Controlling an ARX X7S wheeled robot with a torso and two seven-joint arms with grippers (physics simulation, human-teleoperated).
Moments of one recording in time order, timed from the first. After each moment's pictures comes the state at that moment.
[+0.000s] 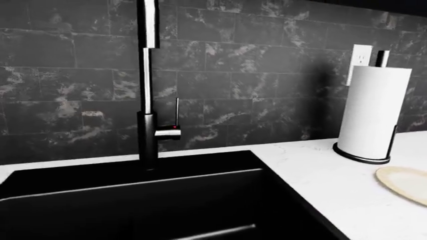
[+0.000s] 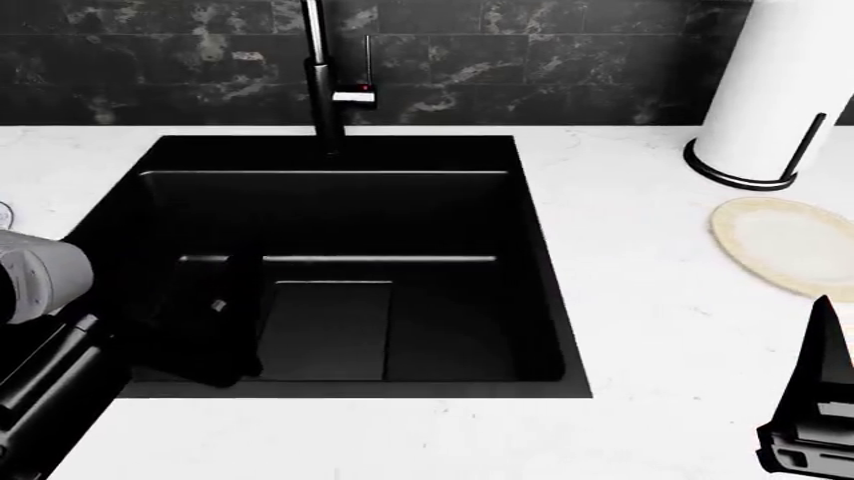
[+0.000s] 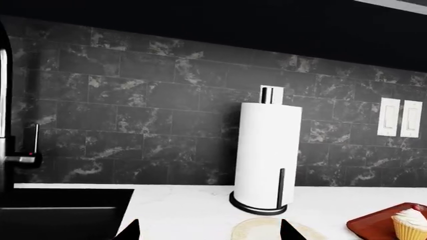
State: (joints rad) left arm -0.42 -1.00 -0.11 0.92 -1.69 -0.68 -0.75; right arm -0.78 0.94 0.58 -1.05 0.83 0.06 0.73
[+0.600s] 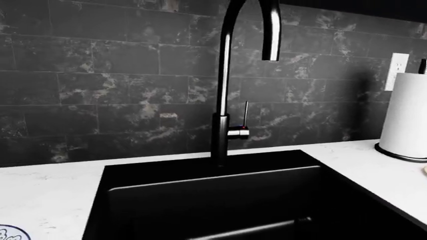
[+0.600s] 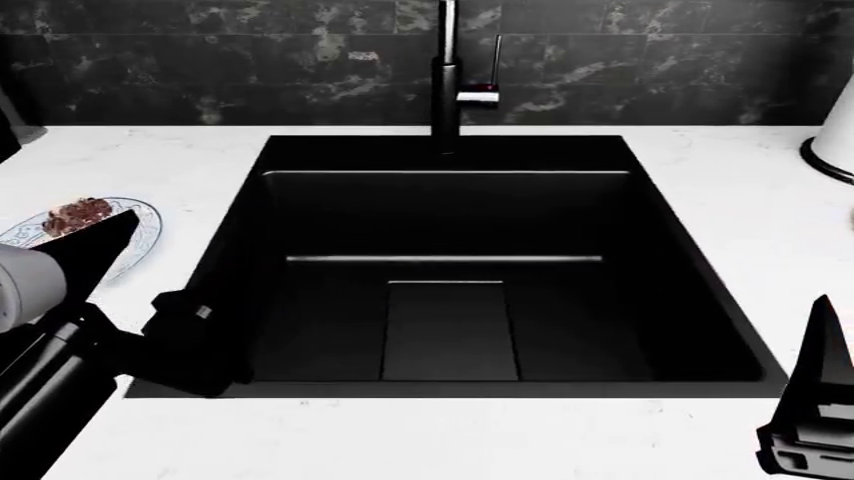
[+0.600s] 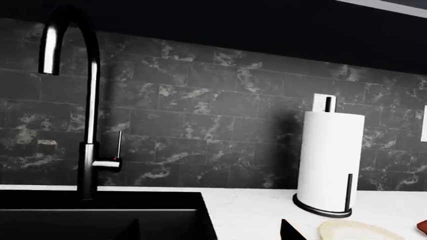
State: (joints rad) left arm -0.37 -1.02 -0.17 0.95 -1.71 -0.66 -0.76; right arm -0.78 0.93 0.58 -1.05 0.82 0.06 0.71
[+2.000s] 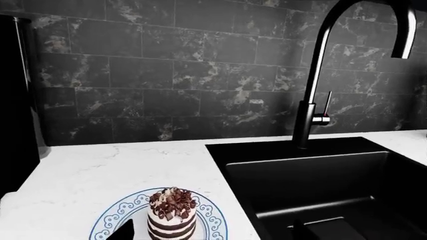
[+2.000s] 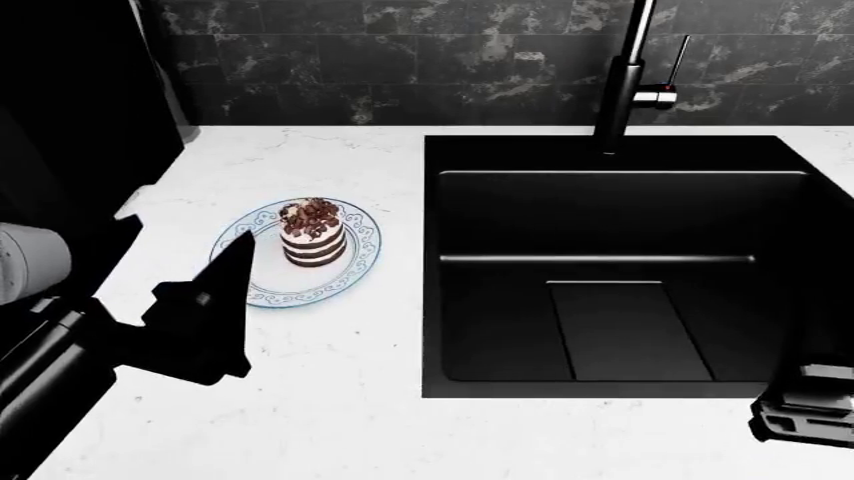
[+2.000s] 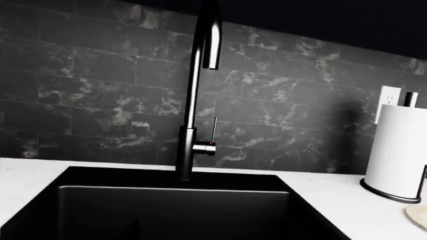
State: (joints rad) left arm -0.43 -1.05 -0.13 0.91 -1.80 -0.67 -0.80; right arm -0.78 1.11 0.70 -1.05 1.05 0.18 0.84
